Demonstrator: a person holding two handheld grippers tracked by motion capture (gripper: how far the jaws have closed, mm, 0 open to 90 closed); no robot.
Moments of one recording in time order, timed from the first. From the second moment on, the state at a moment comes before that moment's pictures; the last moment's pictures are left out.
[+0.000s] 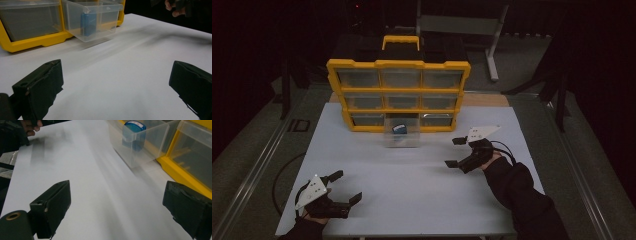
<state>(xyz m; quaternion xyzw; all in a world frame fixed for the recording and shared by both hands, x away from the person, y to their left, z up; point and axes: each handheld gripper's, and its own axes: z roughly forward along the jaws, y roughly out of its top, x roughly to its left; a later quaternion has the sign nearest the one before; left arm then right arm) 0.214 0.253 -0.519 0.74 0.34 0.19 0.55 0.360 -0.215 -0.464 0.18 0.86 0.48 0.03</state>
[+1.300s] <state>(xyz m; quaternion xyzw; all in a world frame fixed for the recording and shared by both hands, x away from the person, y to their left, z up) 0.215 0.251 -0.519 0.74 0.34 0.19 0.55 0.292 -0.289 -0.511 0.26 0.83 0.49 0.08</state>
